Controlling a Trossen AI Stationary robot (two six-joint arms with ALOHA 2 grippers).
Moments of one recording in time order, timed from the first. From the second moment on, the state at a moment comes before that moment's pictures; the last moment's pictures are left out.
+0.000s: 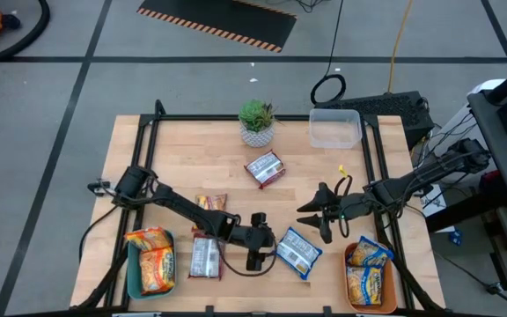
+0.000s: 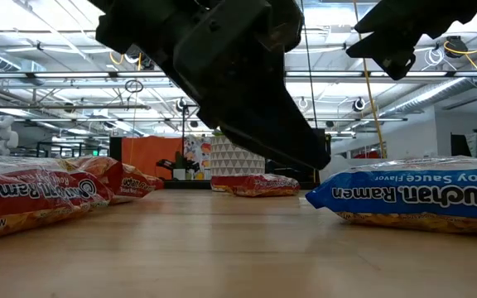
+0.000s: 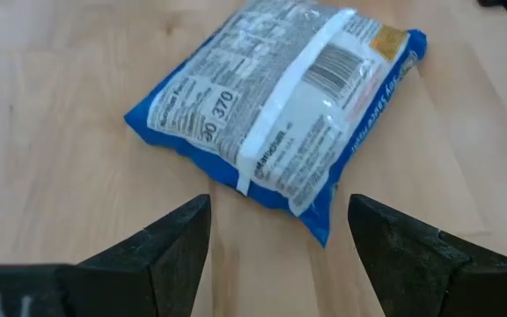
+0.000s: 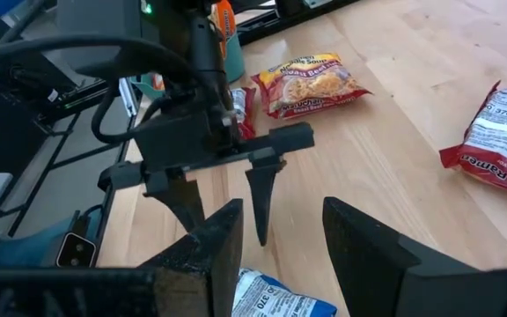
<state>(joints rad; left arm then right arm) -0.35 2.05 1.24 0.08 -0.12 -0.18 0.39 1.02 0.56 0.00 0.28 0.56</state>
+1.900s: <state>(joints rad) -0.29 2.14 1.26 0.13 -0.22 0.04 0.39 1.02 0.56 0.01 0.29 0.53</state>
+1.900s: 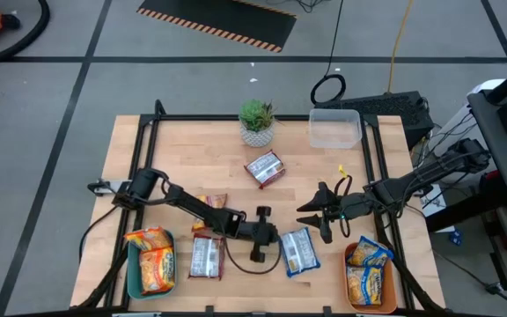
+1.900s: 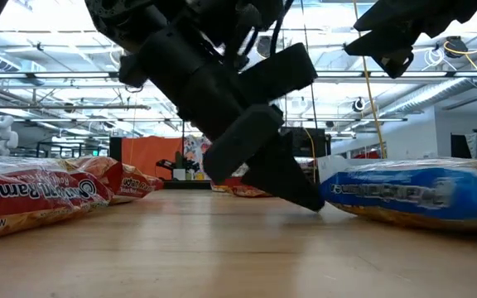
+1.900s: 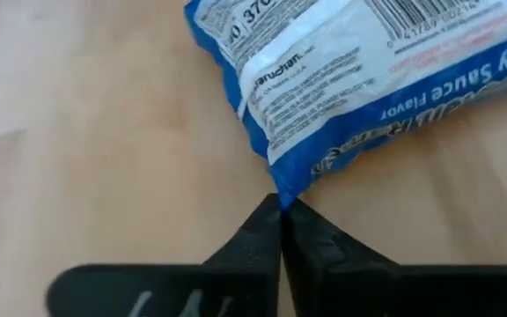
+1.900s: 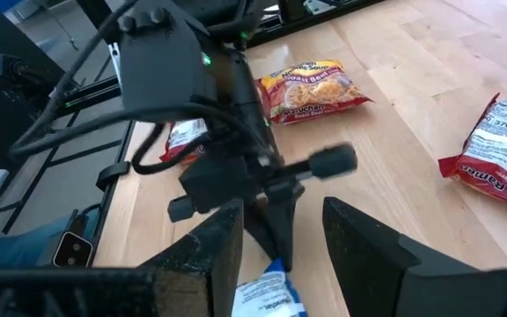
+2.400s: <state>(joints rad) -0.41 1.92 1.26 0.03 -0.64 0.29 0.39 1.02 0.56 -0.01 0.26 0.54</state>
